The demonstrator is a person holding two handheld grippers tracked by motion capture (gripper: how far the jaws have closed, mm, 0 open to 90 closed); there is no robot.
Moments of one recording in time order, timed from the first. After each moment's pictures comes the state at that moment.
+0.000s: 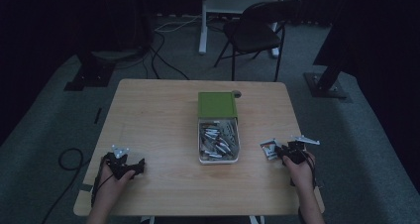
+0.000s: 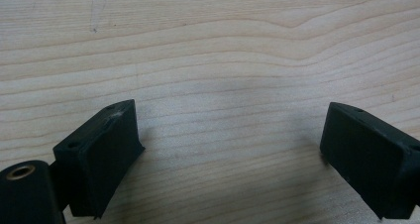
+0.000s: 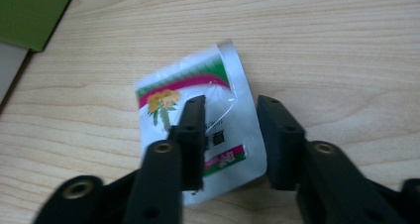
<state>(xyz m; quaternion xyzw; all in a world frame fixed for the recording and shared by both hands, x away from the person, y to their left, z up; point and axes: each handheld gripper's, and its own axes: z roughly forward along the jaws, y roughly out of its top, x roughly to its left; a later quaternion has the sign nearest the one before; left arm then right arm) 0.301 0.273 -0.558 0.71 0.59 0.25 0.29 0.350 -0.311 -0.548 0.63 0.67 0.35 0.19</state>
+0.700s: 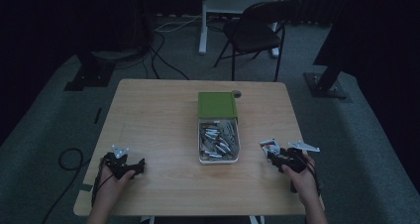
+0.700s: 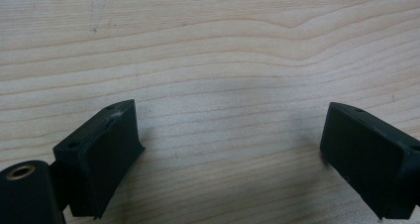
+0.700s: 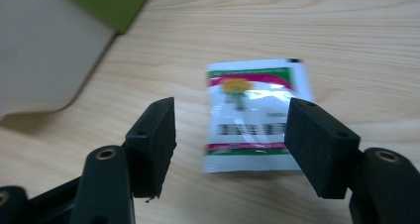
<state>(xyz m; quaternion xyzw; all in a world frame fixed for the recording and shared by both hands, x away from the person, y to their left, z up) 0.301 0.273 -0.558 0.71 0.59 0.25 0.29 0.323 -0.296 -0.540 0.55 0.71 0.40 0.18</state>
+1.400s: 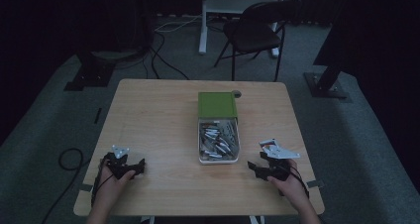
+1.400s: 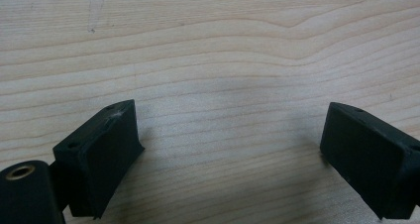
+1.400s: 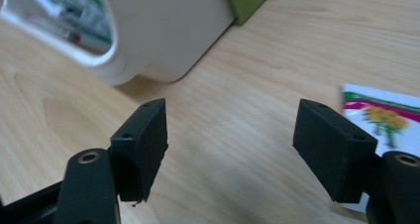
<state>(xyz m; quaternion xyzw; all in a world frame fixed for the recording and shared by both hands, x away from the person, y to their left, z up) 0.301 0.273 -0.558 0.71 0.59 0.25 0.29 0.307 -0.248 -0.549 0.41 0.79 0.43 0.16</state>
